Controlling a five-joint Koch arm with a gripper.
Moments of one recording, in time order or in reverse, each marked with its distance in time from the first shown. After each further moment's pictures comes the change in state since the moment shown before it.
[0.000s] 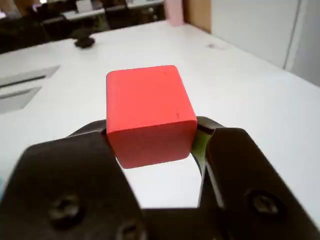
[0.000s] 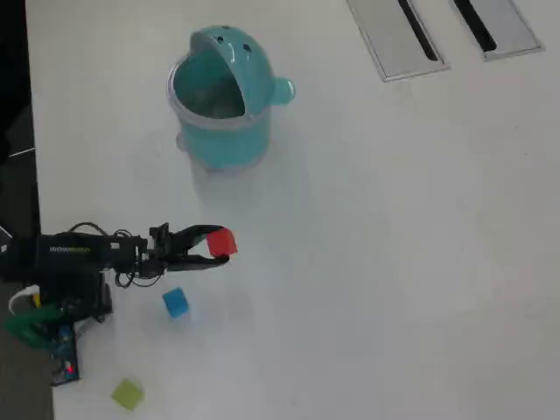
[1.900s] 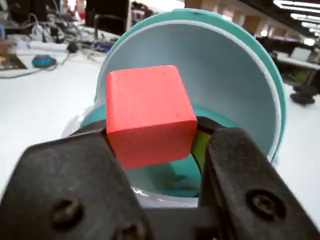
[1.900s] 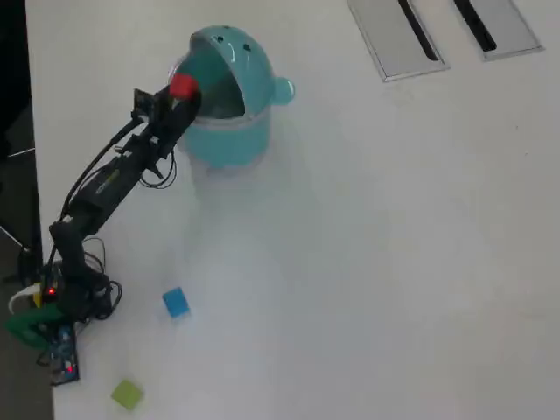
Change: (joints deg) arm -53.5 -41.0 -53.2 2.6 -16.4
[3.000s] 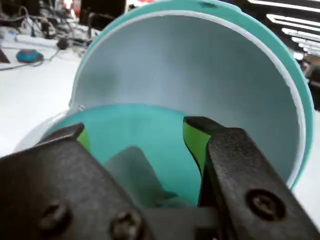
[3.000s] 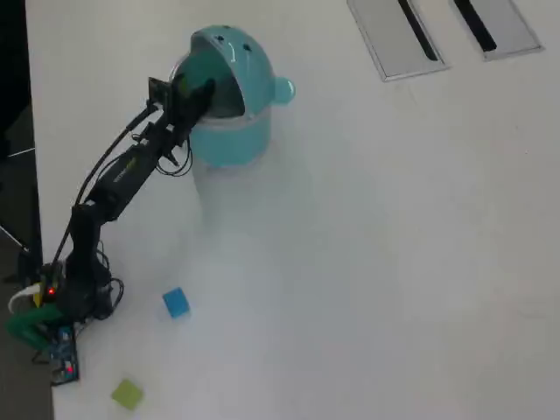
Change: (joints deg) arm 1.6 -15.3 -19.2 3.6 -4.3
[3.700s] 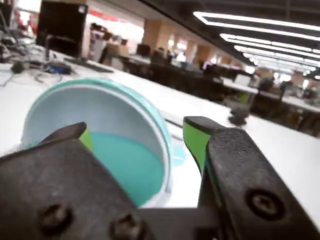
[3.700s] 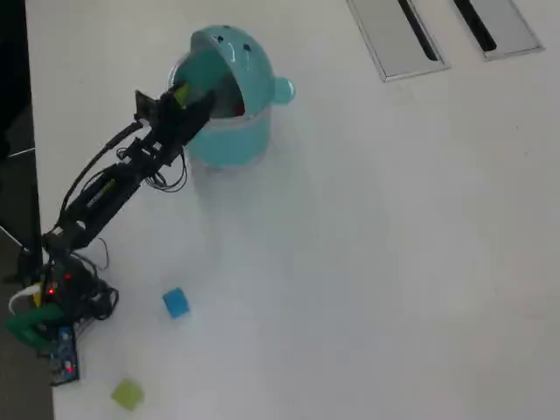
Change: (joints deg) arm 10.0 25.6 16.6 2.0 0.2
